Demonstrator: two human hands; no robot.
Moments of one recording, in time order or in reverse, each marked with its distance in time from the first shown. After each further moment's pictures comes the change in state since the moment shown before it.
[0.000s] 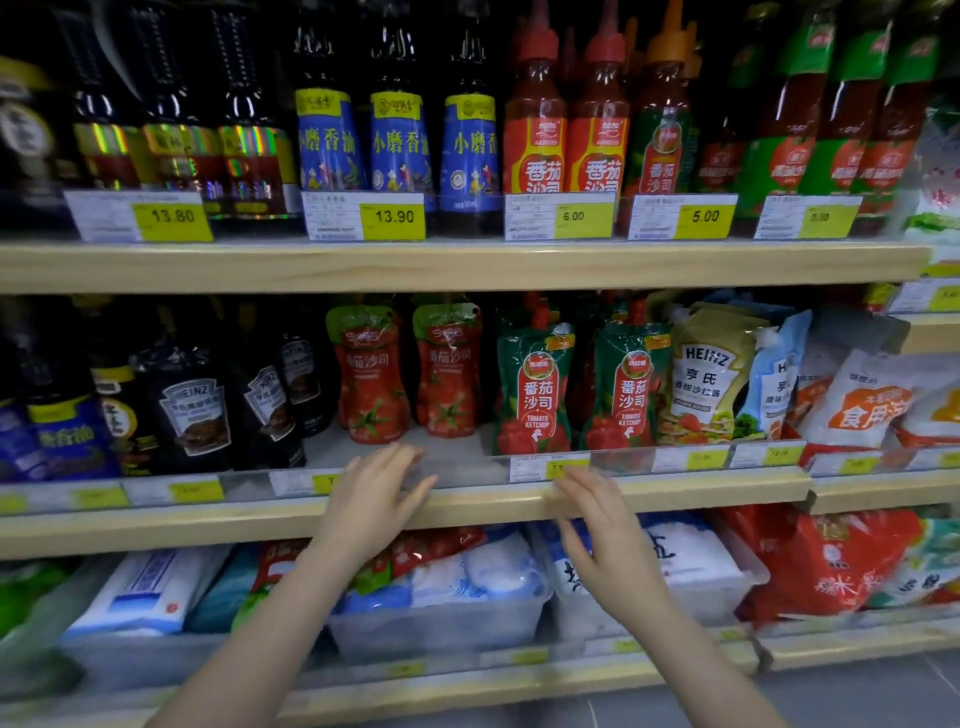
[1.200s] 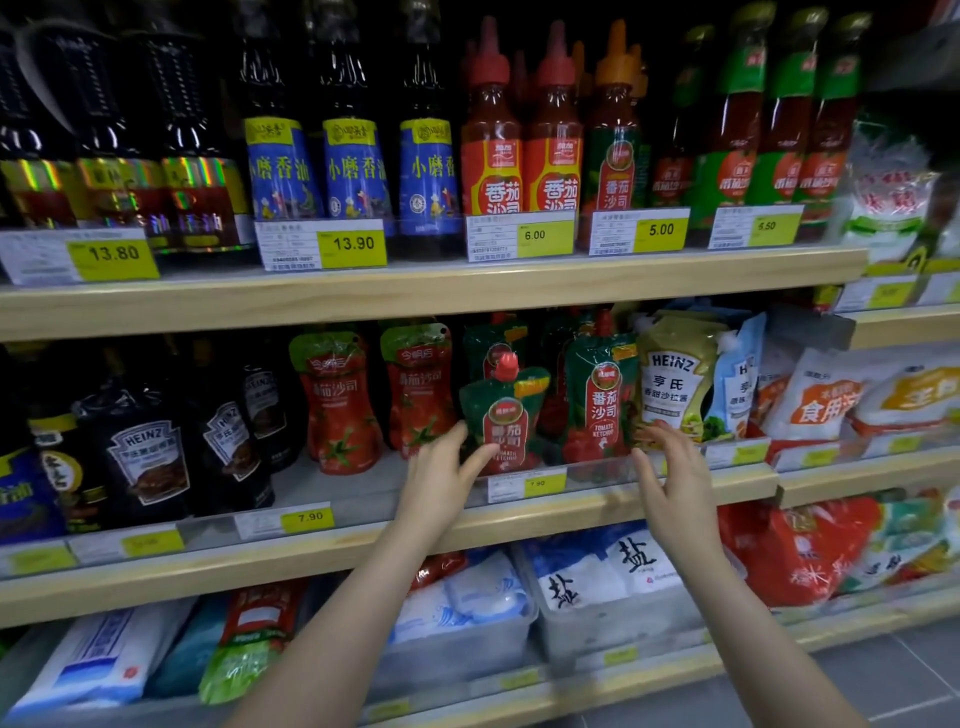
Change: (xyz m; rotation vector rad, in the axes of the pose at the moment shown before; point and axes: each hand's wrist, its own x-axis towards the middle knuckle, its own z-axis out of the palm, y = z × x) left_hand 0.068 0.058 0.040 -0.425 0.049 -0.095; right_hand 0.031 0.047 -0.052 0.054 0.325 0.415
